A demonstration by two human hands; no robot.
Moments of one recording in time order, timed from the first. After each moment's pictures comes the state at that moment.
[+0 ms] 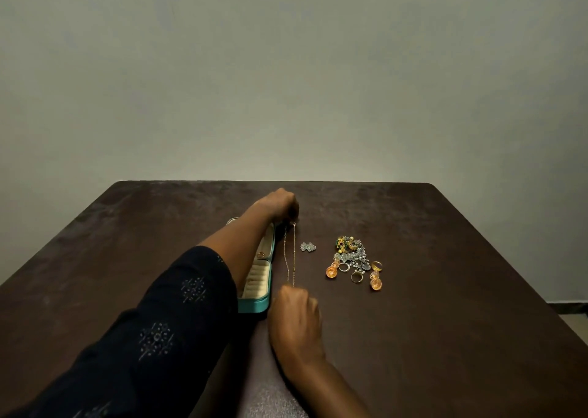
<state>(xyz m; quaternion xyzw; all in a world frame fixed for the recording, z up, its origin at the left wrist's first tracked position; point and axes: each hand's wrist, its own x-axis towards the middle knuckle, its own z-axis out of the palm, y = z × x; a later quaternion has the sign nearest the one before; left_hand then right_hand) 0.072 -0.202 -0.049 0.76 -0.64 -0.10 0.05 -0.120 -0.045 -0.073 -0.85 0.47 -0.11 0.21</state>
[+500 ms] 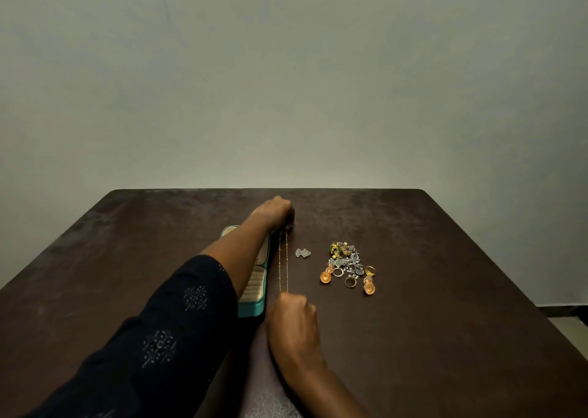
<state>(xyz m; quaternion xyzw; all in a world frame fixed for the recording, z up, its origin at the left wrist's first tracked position) 0.067 -0.205 -0.055 0.78 -0.62 -0.07 0.05 -0.128 -0.045 -0.067 -0.85 0.46 -0.12 0.24</state>
